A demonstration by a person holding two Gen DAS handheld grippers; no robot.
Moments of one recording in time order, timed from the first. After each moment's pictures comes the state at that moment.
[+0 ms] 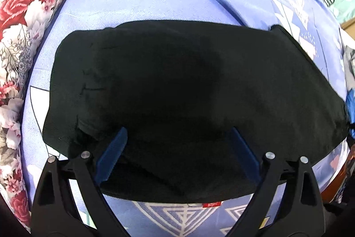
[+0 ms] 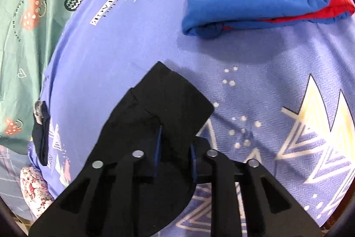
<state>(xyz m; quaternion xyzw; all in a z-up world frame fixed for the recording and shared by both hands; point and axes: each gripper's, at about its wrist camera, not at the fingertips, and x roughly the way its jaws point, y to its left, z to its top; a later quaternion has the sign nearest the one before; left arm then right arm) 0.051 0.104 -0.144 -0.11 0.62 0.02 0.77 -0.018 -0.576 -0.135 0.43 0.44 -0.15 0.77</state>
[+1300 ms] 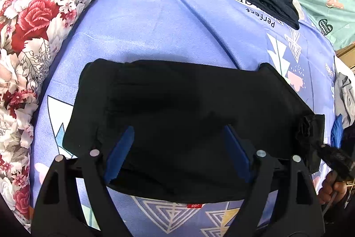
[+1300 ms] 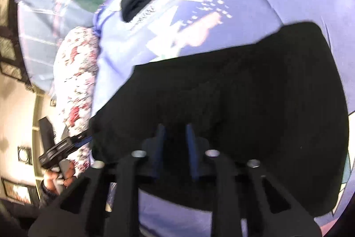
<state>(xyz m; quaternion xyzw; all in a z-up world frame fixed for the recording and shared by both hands) 0.049 0.133 -0.091 -0.15 0.59 0.04 0.79 0.042 -0.250 -0.125 0.25 0.59 0.22 0.73</state>
